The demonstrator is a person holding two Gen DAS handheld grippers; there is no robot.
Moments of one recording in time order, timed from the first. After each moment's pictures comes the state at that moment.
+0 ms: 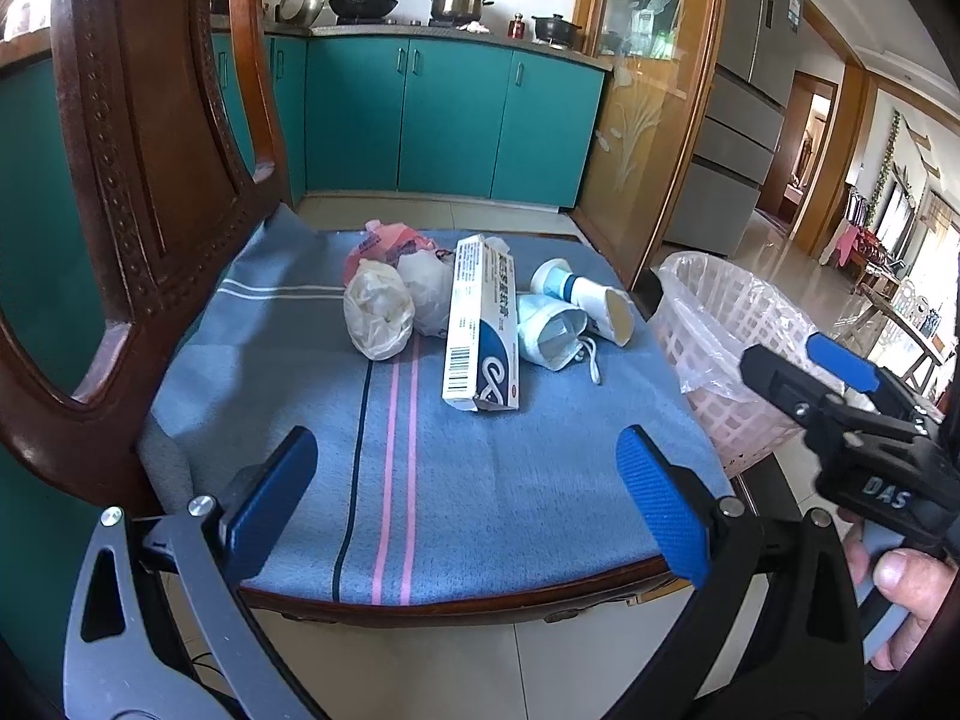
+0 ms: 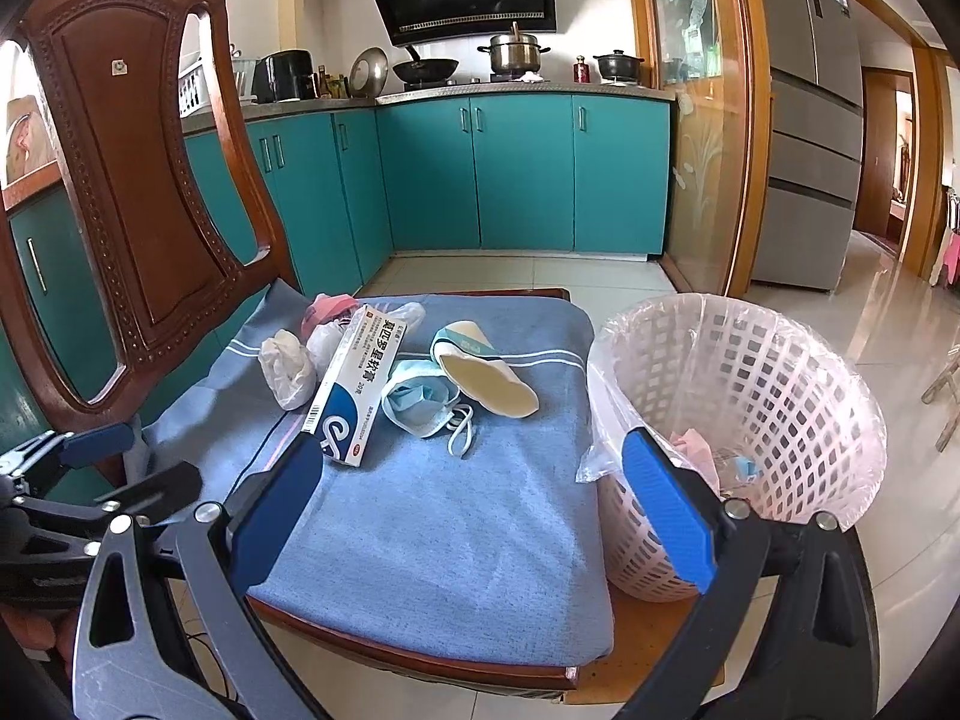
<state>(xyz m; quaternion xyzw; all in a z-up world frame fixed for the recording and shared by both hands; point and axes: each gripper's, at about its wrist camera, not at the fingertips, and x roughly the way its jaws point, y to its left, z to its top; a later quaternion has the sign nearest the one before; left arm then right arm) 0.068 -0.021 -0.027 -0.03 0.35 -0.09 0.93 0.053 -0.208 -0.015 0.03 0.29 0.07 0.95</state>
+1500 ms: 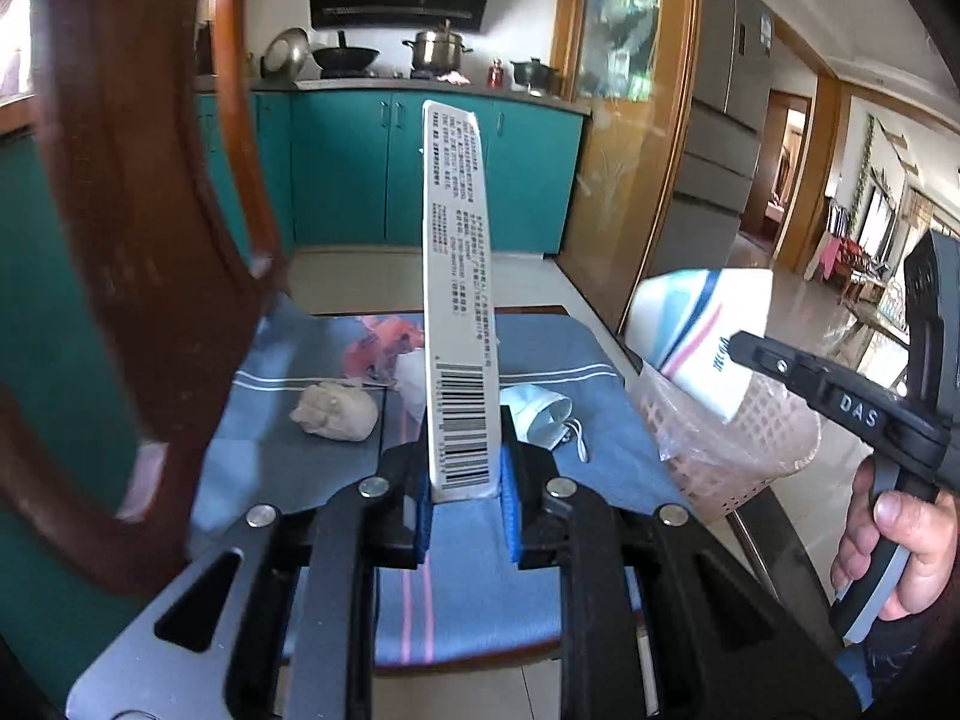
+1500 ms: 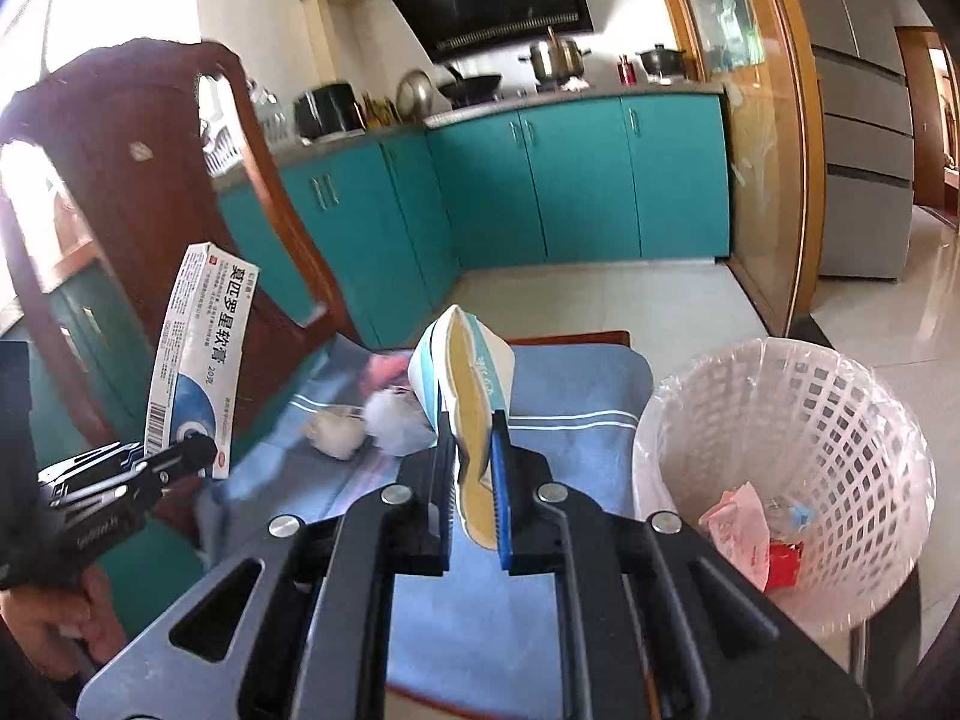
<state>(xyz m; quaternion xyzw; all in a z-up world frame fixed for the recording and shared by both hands) 0.057 -0.021 0.032 -0.02 0.29 -0.11 0.95 0.075 -0.235 0.028 0.09 0.27 0.16 0.94</state>
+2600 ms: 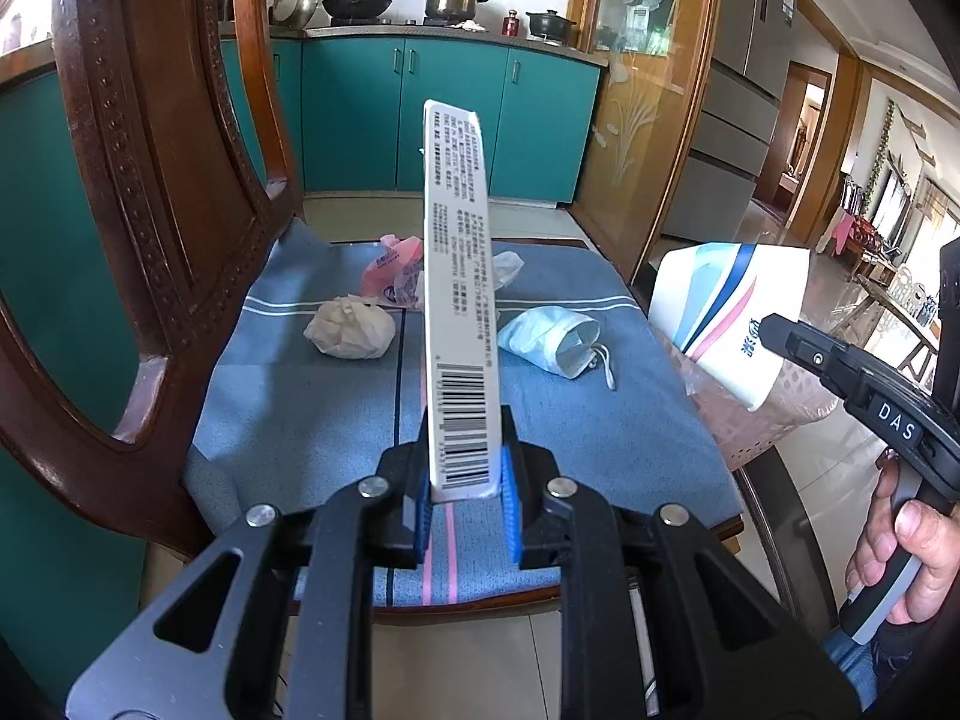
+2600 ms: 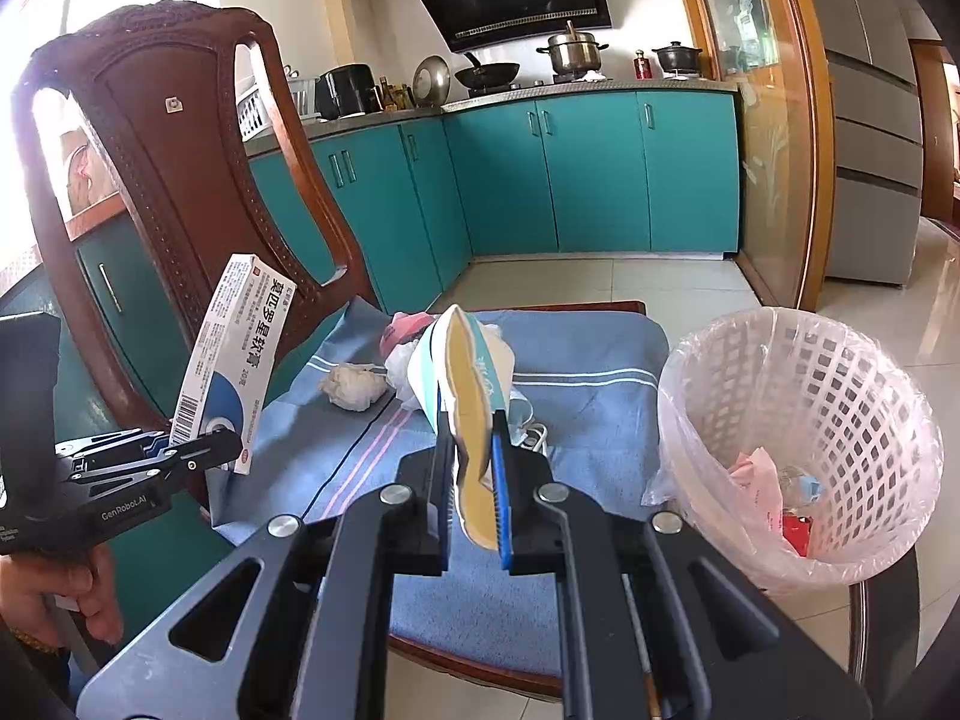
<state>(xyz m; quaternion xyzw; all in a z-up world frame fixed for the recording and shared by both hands) 0.067 -0.003 -0.003 -0.02 0.35 -0.10 0.93 0.055 -0.217 0.010 0.07 0.29 0.17 0.94</state>
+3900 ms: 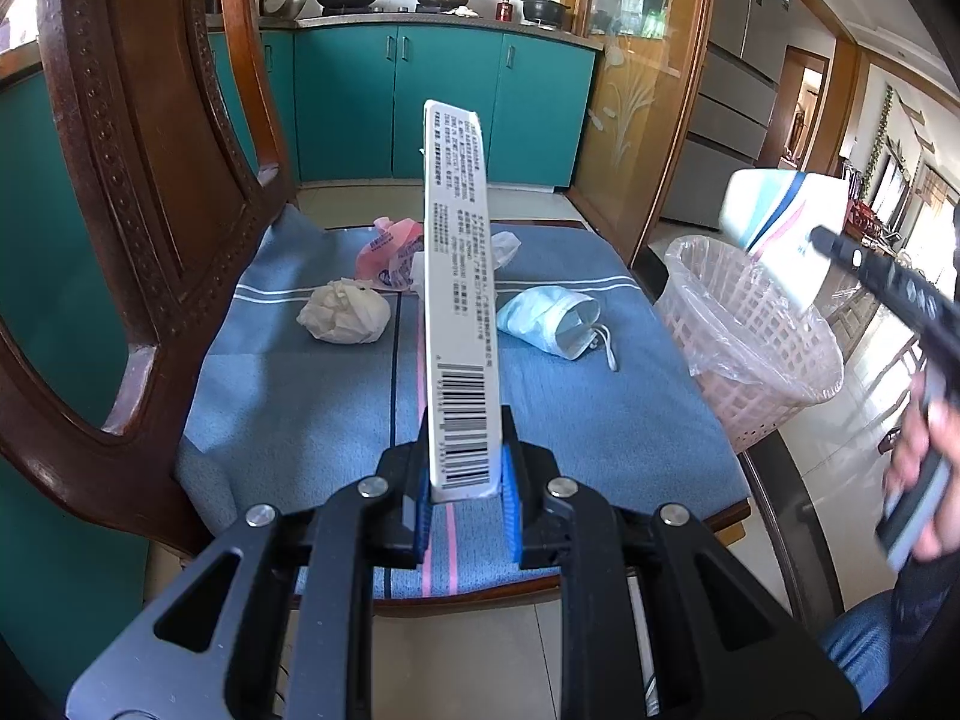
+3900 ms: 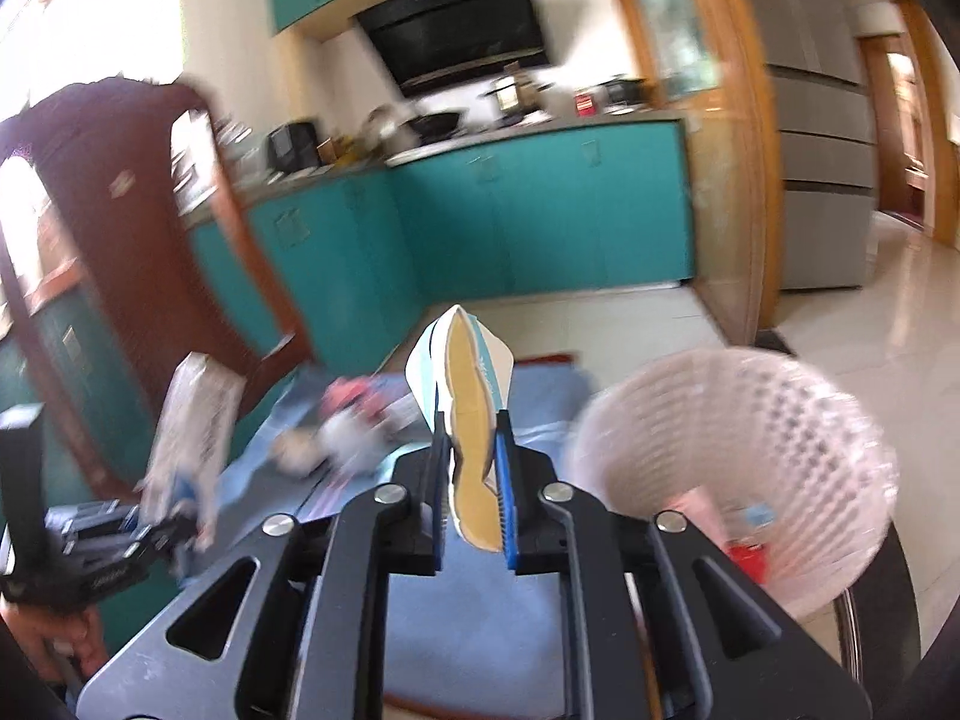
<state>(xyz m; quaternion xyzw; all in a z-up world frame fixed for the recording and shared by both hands) 0.070 -0.004 -0.012 -0.01 0.37 -0.10 0.92 0.066 -0.281 0.027 0.11 0.23 0.10 0.96</state>
